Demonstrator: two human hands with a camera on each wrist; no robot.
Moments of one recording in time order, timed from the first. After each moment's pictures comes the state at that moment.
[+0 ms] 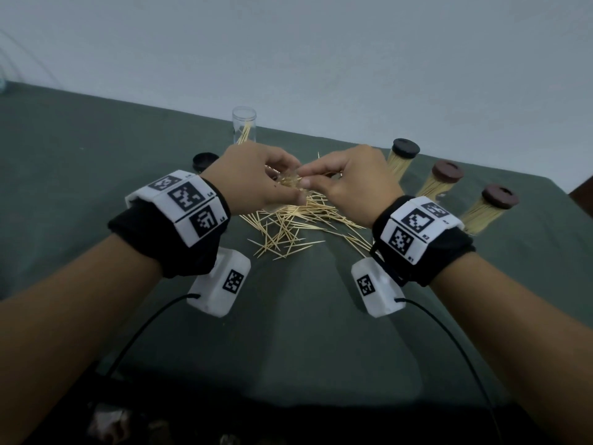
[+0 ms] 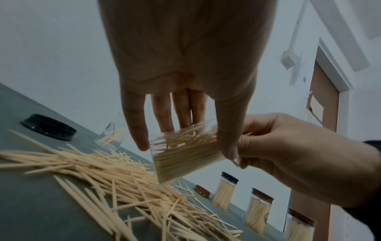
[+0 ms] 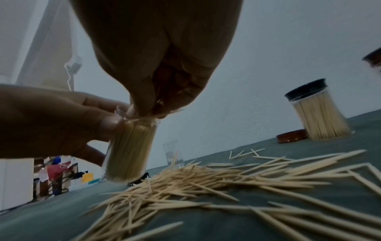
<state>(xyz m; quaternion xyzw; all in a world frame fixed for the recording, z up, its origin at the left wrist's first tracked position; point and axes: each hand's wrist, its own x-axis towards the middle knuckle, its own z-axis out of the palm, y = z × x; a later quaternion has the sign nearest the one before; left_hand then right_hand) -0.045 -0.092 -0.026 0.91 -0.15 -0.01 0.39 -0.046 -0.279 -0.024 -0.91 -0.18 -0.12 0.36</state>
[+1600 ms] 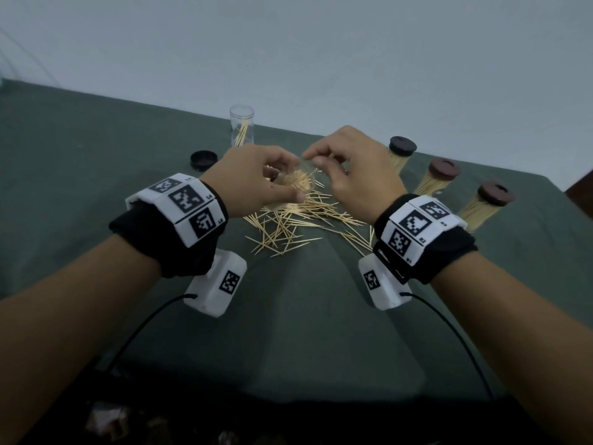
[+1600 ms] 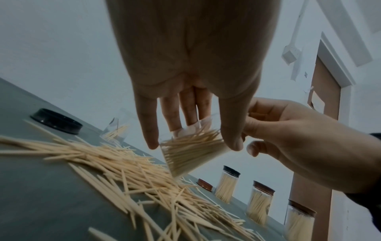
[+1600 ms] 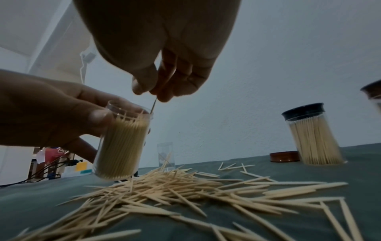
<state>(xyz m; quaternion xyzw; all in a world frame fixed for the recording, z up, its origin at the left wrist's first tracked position) -0.046 -0.093 -0.034 0.90 -0.17 -0.02 0.40 -0.042 -0.287 -0.026 -0.90 -0.25 -0.23 0.28</state>
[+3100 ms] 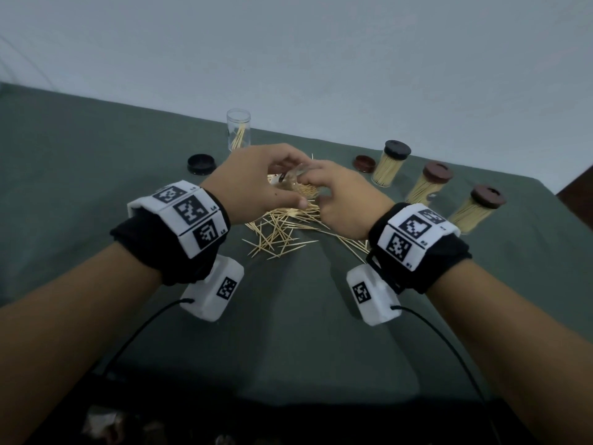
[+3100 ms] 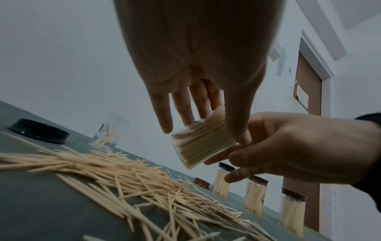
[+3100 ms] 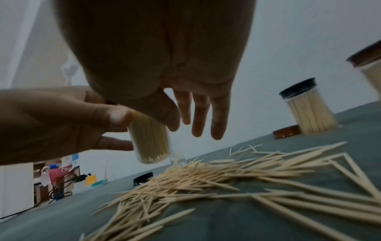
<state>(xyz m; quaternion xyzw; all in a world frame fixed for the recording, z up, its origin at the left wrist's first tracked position) -0.049 -0.099 -0.034 0.87 -0.24 0.03 0.43 -0.051 -0.281 -0.031 -0.96 -0.21 0.00 0.20</state>
